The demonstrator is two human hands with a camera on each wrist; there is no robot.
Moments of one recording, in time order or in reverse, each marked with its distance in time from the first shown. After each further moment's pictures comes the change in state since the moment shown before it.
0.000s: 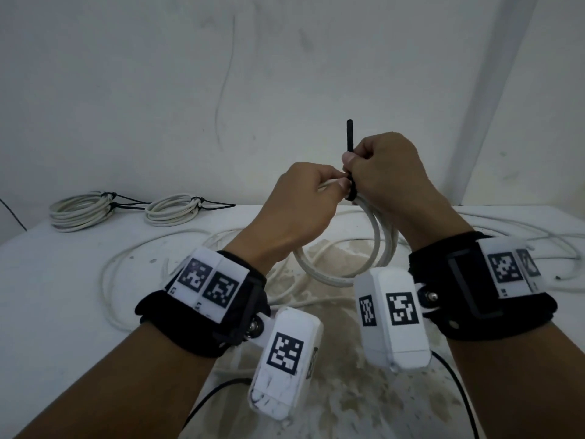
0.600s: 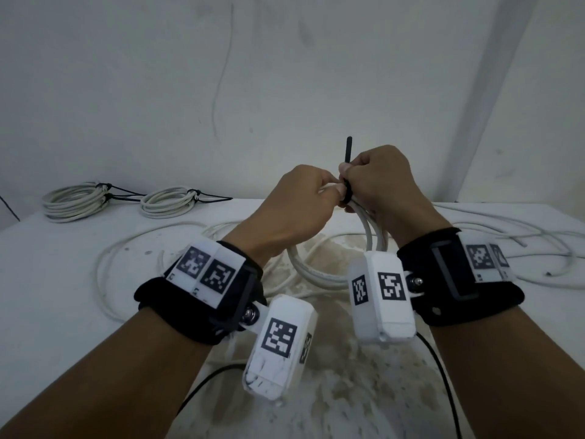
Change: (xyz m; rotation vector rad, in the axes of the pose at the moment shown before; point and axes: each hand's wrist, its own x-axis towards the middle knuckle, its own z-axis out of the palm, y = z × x) left_hand 0.001 -0.011 0.004 0.066 -0.077 -0.001; right_hand -0.001 0.018 0.016 0.177 -0.043 0.183
